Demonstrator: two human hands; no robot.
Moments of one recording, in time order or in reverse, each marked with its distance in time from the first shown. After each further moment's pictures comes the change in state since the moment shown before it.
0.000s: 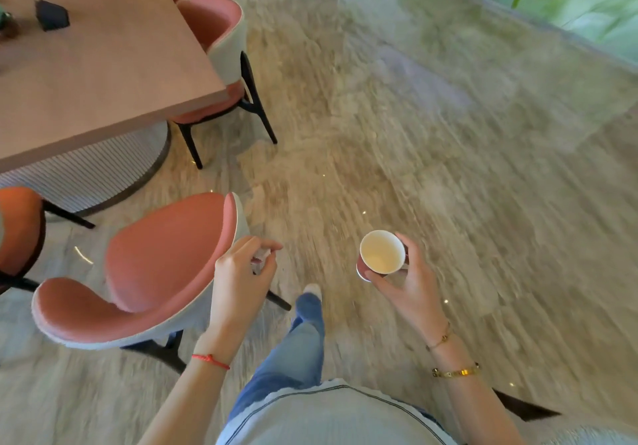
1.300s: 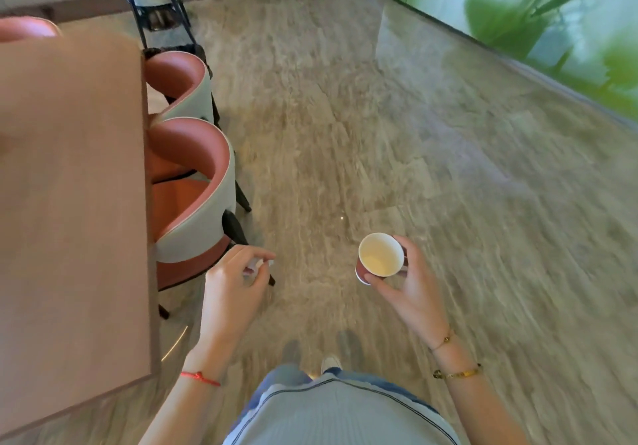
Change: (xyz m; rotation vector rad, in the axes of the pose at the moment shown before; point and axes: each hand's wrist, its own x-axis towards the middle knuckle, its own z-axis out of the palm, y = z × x) left_hand 0.882 -0.075 0.205 0.048 0.114 -0.064; right_hand 0.948 0.014 0.141 0.042 -0.126 -0.131
